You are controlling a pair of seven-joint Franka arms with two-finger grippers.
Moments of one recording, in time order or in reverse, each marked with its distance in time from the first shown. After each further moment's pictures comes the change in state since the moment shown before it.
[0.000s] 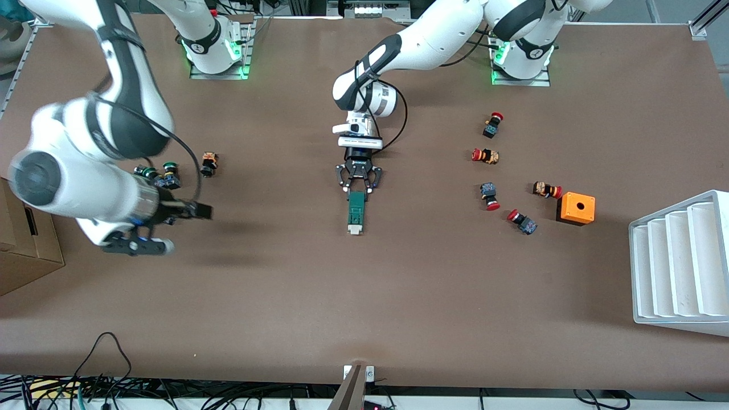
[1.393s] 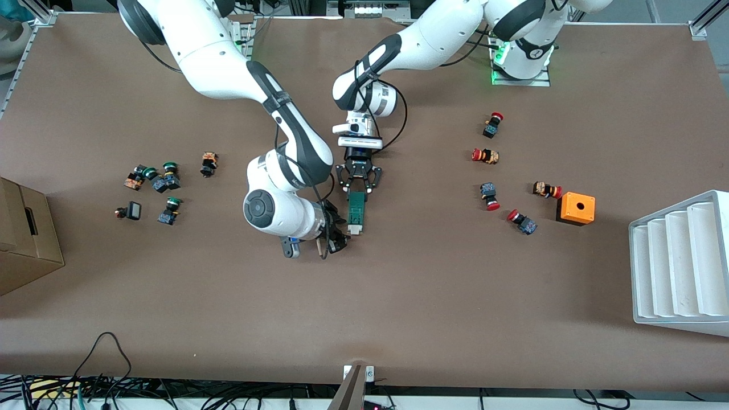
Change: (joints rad) left arm 0.000 0.000 0.000 0.000 -0.001 -0.001 0.000; right arm 0.369 0.403 -0.060 0.184 0.354 0.380 1.202
